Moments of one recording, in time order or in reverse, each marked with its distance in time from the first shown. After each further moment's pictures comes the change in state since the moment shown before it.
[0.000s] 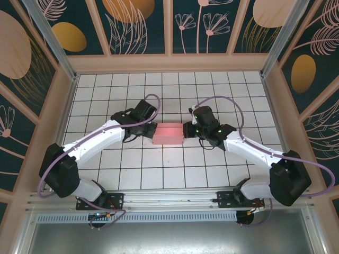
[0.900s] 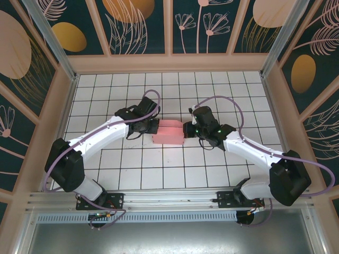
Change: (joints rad) left arm 0.003 0.066 0.048 0.010 0.026 -0.164; right arm 0.006 0.002 0.000 0.000 0.020 0.004
